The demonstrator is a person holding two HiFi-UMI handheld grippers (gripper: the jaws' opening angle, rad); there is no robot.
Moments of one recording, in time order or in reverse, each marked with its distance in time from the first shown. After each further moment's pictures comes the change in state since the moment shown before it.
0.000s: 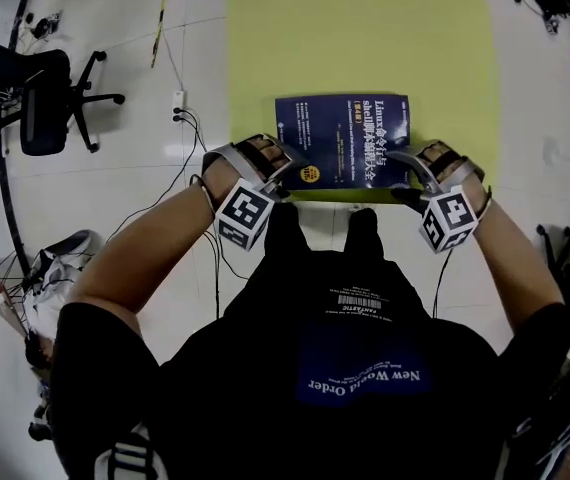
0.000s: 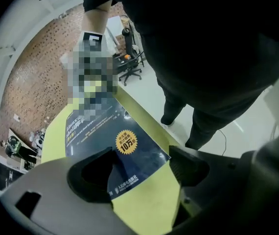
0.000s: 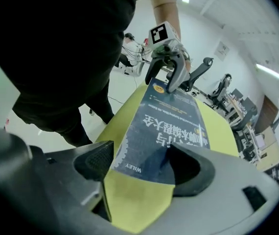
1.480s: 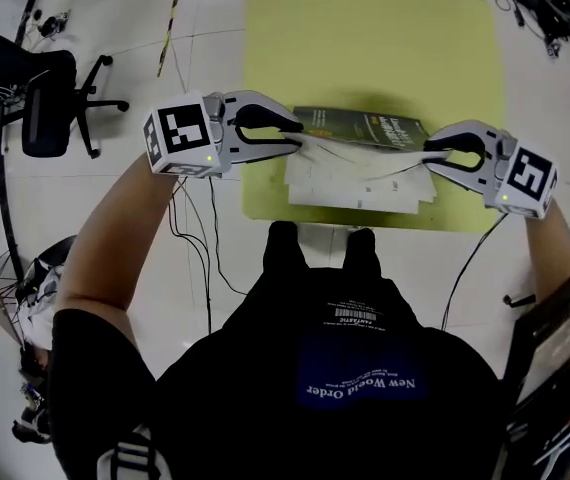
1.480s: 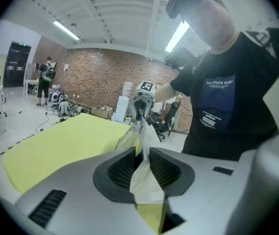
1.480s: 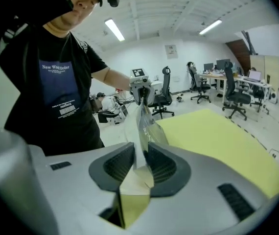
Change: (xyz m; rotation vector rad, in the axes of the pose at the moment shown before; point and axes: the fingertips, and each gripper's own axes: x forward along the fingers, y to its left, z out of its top) left arm -0.152 0.150 -0.036 -0.787 -0.704 -0.011; right arm -0.124 -0.144 0.016 0.590 -0.428 0.151
